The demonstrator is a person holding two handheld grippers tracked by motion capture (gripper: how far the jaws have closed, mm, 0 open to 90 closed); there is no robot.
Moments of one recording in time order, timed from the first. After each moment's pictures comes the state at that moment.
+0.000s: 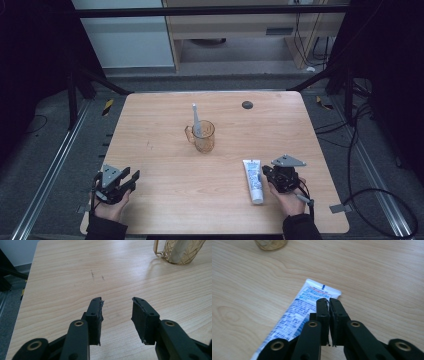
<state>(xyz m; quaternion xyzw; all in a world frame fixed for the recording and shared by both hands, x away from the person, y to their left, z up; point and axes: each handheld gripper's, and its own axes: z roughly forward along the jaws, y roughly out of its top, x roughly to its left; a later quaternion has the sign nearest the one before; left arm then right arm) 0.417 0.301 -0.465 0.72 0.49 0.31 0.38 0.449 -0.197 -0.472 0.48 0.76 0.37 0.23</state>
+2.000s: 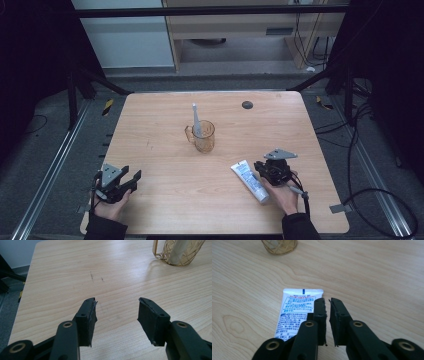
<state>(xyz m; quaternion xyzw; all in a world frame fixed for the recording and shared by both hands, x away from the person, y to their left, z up) 0.421 0.305 -0.468 0.72 0.49 0.30 0.39 0.468 -0.184 -0.470 0.46 0.78 0.38 0.20</state>
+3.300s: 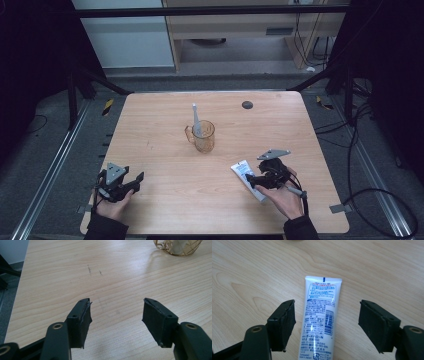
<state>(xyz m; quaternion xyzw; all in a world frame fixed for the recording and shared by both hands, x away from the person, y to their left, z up) 0.427 0.300 -0.471 0.74 0.48 0.29 0.37 0.452 -0.162 -0.442 0.45 0.82 0.32 0.15</state>
